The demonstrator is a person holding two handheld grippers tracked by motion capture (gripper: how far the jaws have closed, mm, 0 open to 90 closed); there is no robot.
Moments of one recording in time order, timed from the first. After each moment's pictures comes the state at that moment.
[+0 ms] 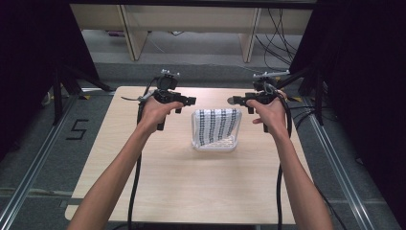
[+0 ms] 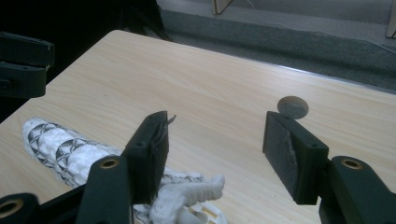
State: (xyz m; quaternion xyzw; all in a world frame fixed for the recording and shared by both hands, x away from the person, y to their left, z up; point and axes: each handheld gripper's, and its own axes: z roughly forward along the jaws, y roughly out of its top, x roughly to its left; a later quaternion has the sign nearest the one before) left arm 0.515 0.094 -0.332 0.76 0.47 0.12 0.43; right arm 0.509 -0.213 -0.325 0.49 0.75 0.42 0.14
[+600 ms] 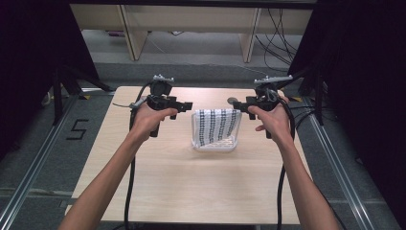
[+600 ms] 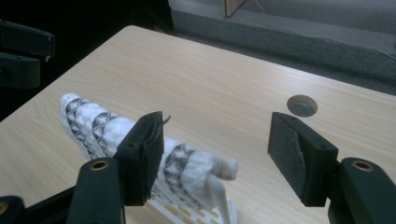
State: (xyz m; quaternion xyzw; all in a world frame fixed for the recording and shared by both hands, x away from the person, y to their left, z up) left arm 0.486 0.107 -0.329 0.76 0.45 0.12 0.45; right arm 0.485 -0.214 -0.322 0.46 0.76 0.43 0.14
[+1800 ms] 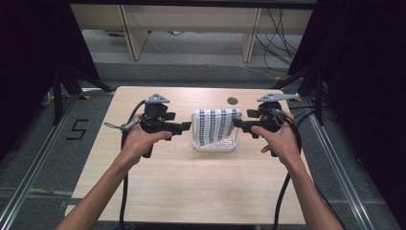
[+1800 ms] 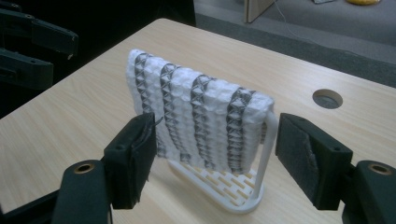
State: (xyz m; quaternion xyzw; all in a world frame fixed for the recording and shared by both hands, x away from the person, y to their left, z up) left arm 0.426 0.115 -0.341 0.78 0.40 0.11 0.47; right arm 0.428 -0.216 -0.328 0.41 0.78 0.45 0.14
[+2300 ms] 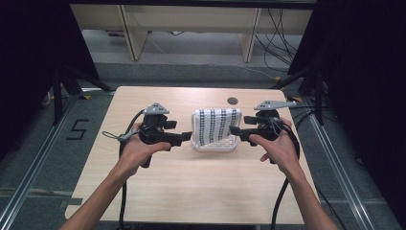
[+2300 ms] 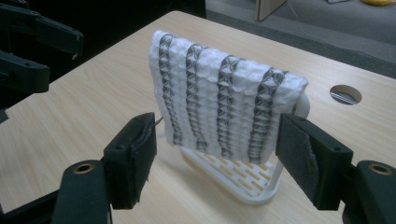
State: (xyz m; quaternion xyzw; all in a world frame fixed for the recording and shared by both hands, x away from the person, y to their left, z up) left arm 0.402 0.113 -0.349 0.78 0.38 0.10 0.48; right arm 0.412 -0.210 -0.337 0.39 0.79 0.45 0.13
